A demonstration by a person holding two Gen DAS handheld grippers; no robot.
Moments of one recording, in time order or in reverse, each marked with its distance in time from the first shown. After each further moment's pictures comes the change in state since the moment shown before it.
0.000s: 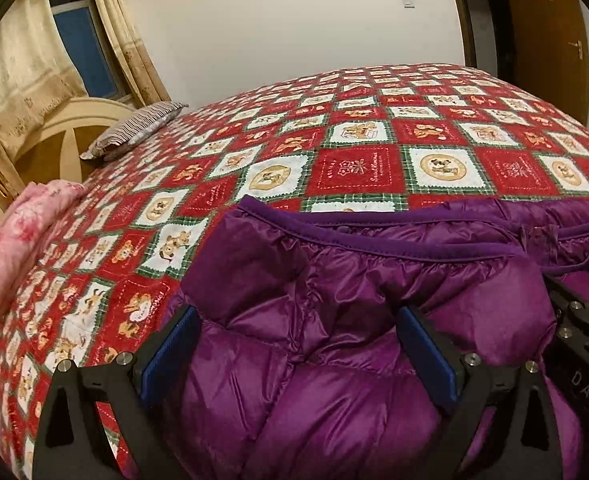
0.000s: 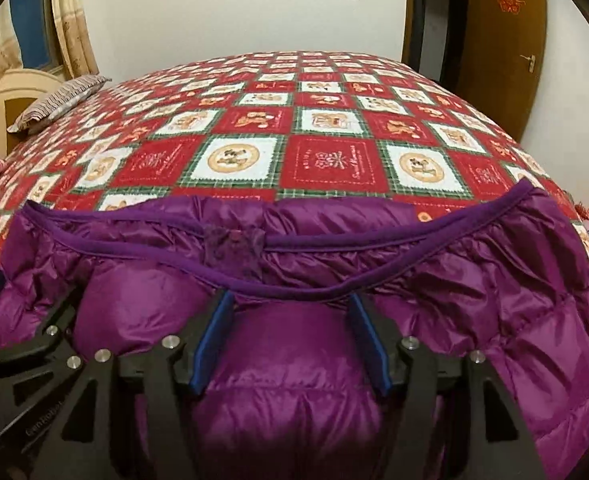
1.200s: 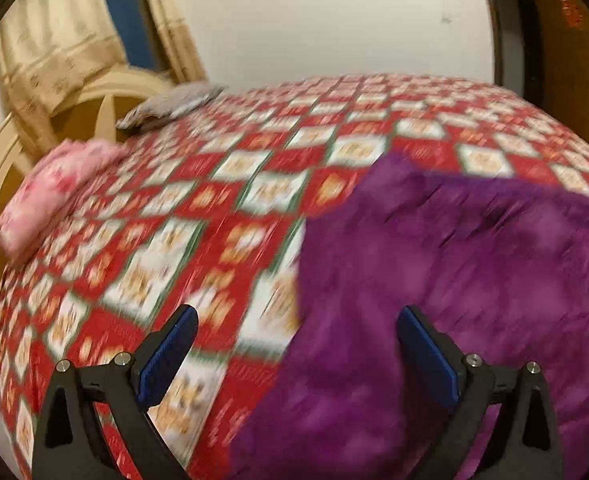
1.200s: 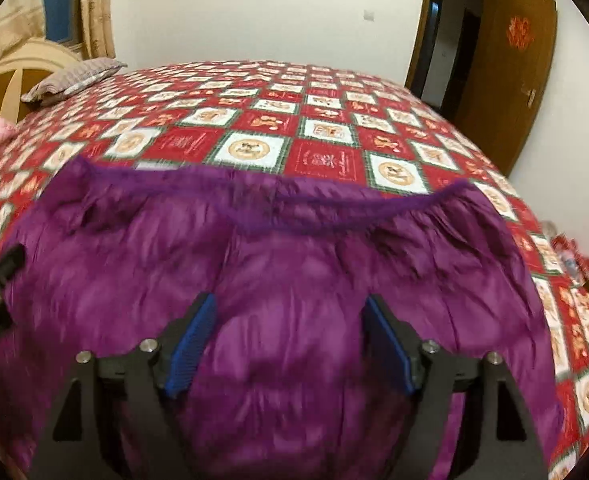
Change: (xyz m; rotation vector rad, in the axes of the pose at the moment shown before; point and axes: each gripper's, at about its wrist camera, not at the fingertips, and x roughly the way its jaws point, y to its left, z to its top) left arm -0.043 0.103 -0.059 -0.124 0.034 0.028; right arm -0.065 0.013 -0.052 -0.122 -0.039 -0.068
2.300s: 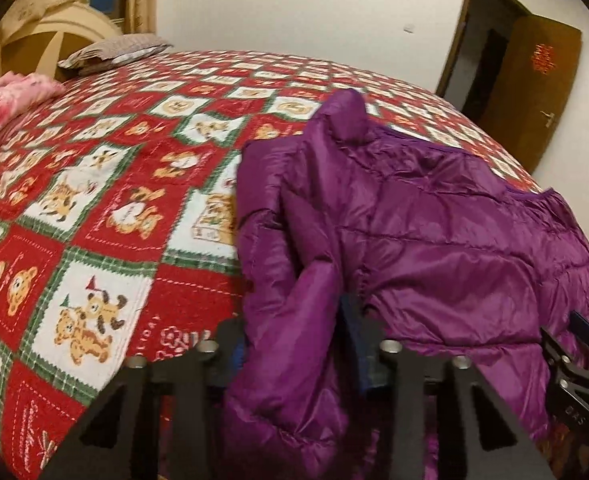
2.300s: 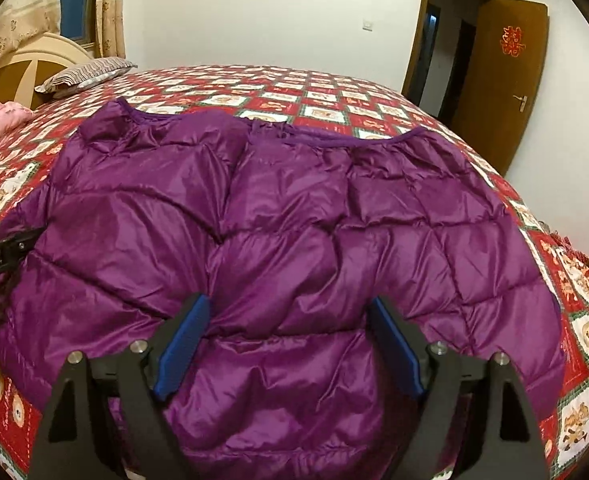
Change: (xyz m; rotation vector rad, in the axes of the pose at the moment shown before) left arm -0.004 0.008 -0.033 -0.135 0.068 -0.375; right arm -0.037 0.006 -0.062 0.005 -0.041 0.006
